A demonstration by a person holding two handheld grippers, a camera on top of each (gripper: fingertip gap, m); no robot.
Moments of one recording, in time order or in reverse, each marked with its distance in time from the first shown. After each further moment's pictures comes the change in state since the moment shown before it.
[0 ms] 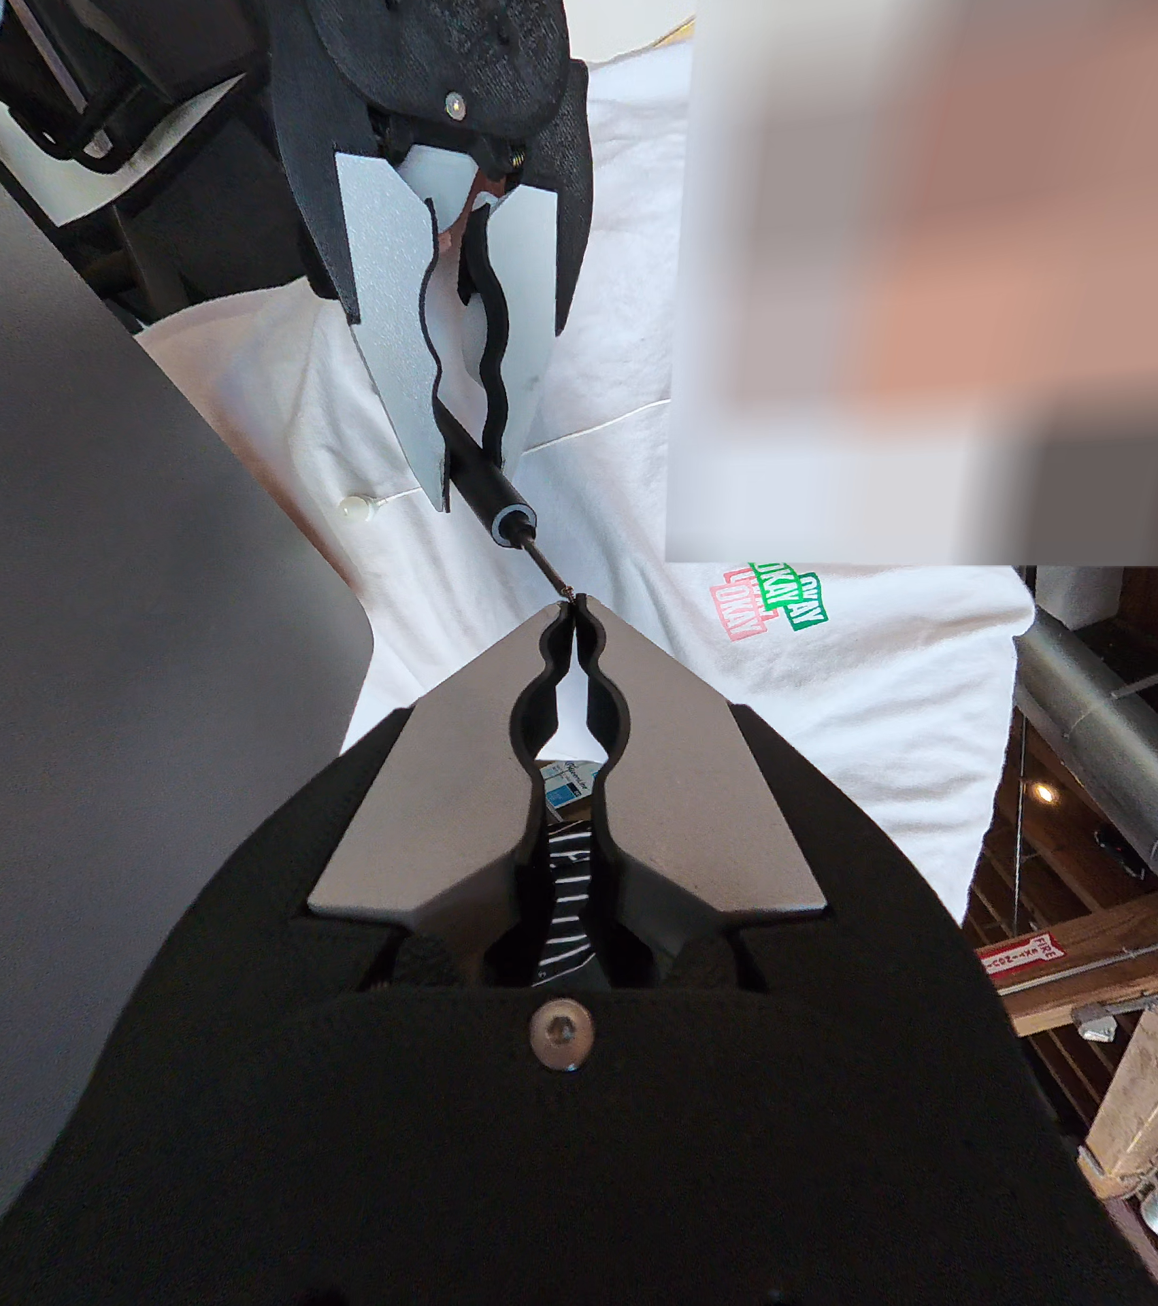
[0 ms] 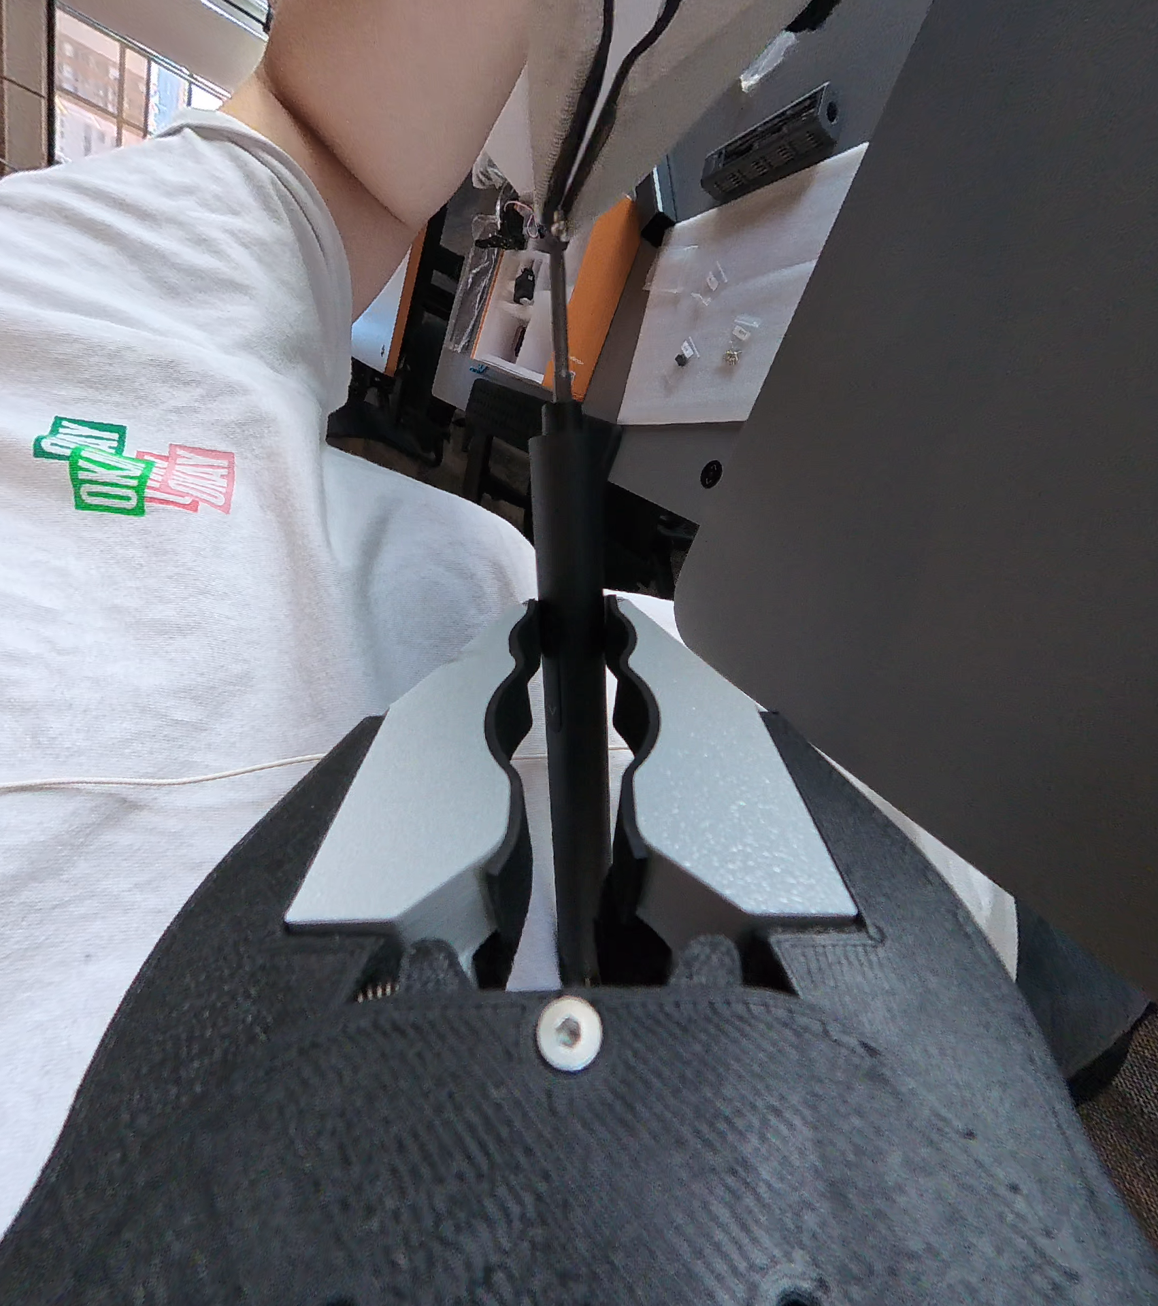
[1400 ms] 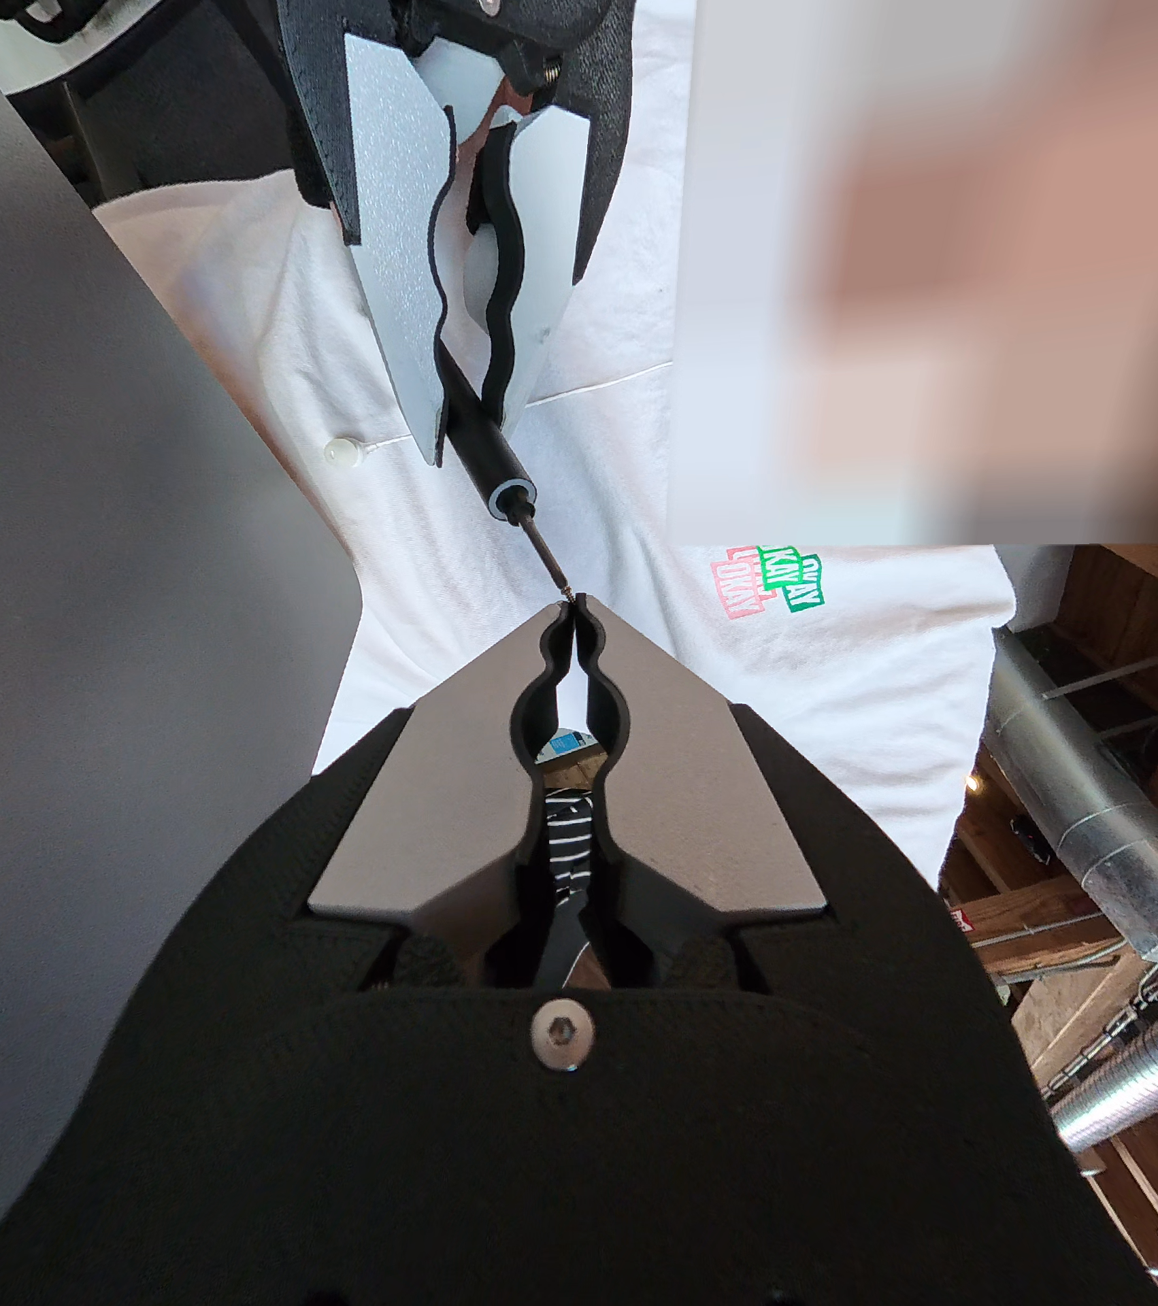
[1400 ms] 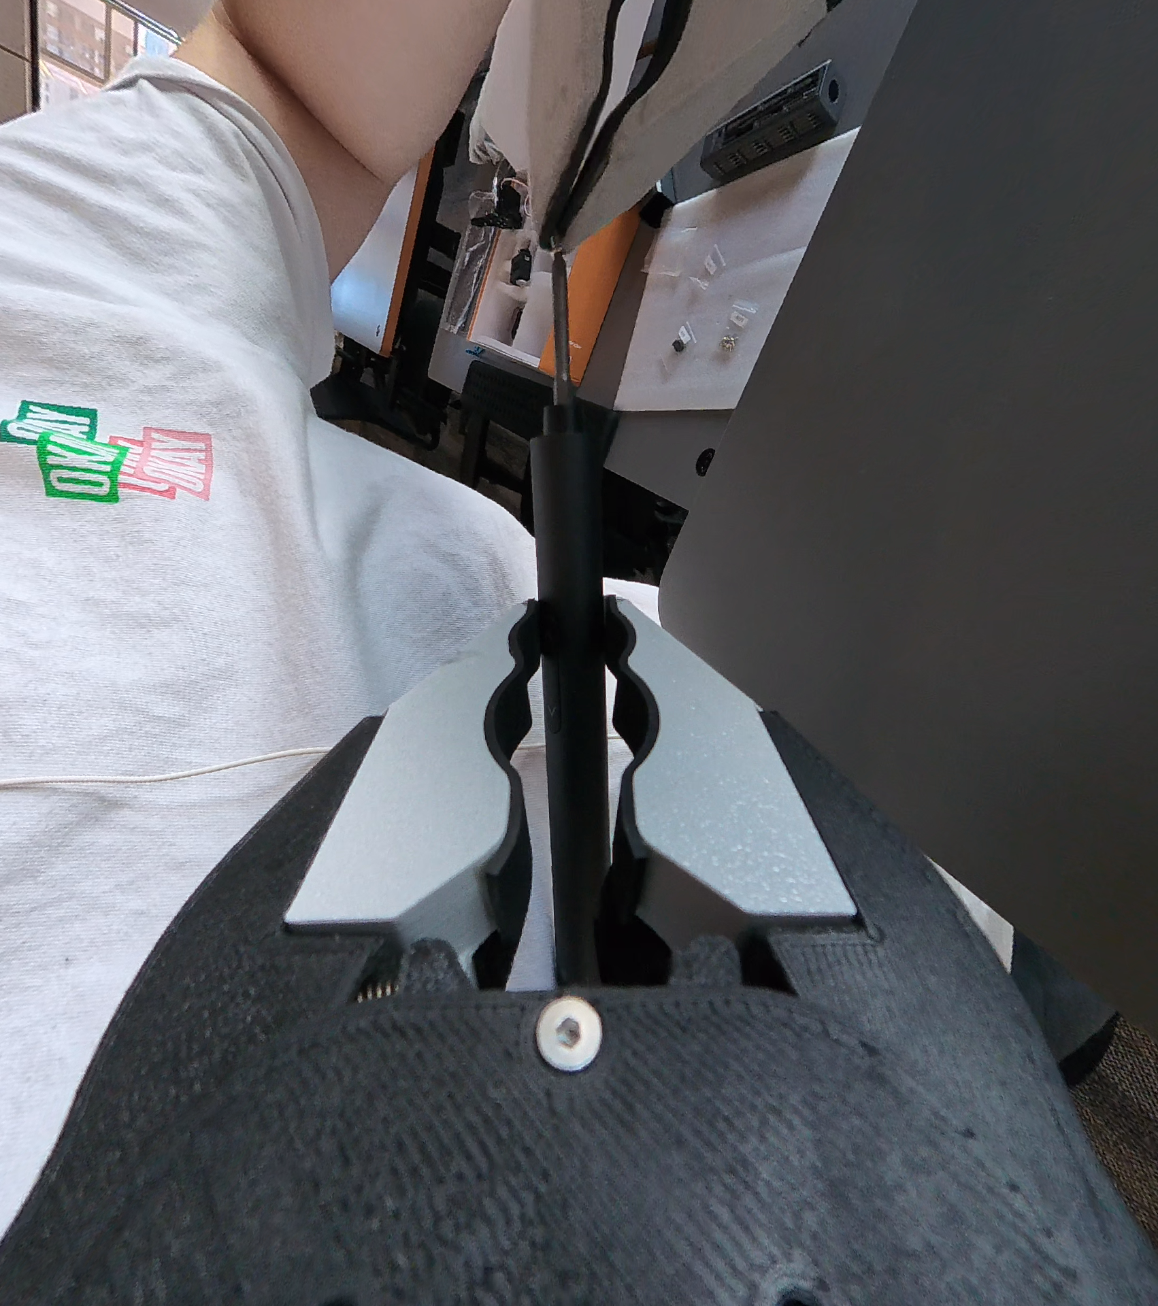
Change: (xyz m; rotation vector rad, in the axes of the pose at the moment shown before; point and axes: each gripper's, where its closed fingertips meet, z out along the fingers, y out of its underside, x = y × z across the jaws) left arm -0.004 0.007 -0.001 -0.059 0.020 -0.095; right arm 0.006 -0.001 -0.002 -0.028 0.000 -0.008
